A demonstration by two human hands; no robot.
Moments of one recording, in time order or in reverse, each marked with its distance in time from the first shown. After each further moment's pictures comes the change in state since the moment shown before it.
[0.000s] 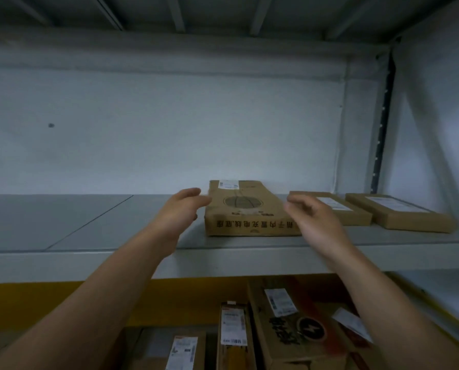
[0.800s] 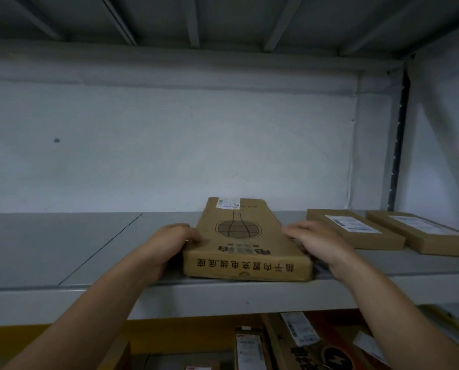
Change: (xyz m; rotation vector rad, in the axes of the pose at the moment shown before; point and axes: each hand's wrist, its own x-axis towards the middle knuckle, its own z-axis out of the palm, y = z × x) left_hand 0.025 -0.010 -0.060 -0.012 -0.145 -0.232; right_hand 0.044 -0.016 0.042 0.000 -0.204 0.226
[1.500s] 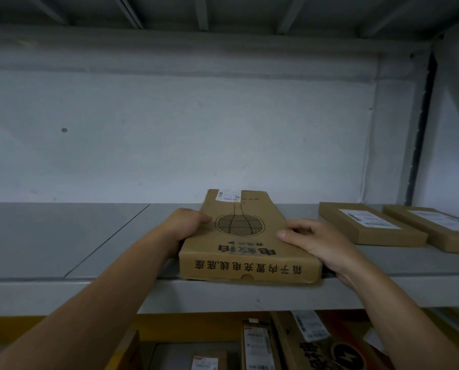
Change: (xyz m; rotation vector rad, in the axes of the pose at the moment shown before) left_hand 0.039 0.011 0.002 0.065 0.124 -0.017; right_hand 0.002 0.005 0.016 -0.034 -0.089 -0.140
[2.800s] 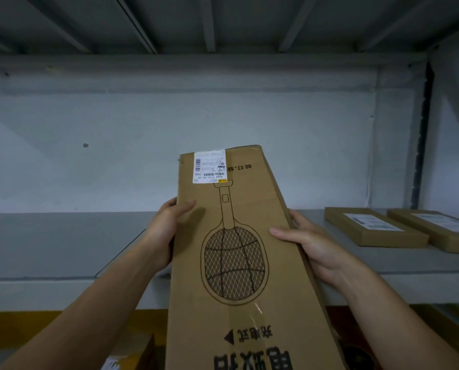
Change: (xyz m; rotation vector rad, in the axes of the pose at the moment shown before) left_hand -0.035 -0.013 -0.042 -0.424 -0.031 0.204; right_hand -0.009 -0.019 0.021 0.625 -0.195 -0.044
